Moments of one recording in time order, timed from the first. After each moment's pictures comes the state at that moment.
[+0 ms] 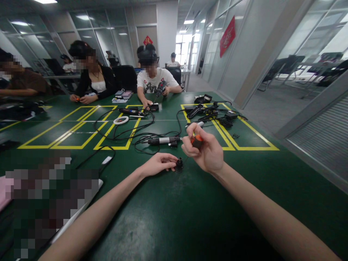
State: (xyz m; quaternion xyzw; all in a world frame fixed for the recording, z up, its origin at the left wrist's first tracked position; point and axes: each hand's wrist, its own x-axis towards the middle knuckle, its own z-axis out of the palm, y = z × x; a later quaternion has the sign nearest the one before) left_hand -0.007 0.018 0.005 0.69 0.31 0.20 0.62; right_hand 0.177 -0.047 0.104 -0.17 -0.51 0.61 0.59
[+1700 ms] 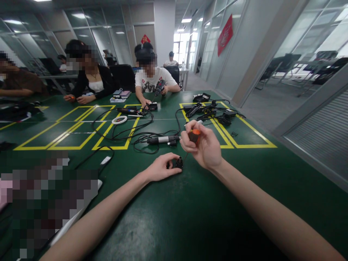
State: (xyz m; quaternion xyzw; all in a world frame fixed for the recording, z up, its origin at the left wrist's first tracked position) left_hand 0.003 0.003 0.007 0.80 0.31 0.22 0.46; right_hand 0.177 -0.042 0.106 -0.18 -0.50 0.60 0.60
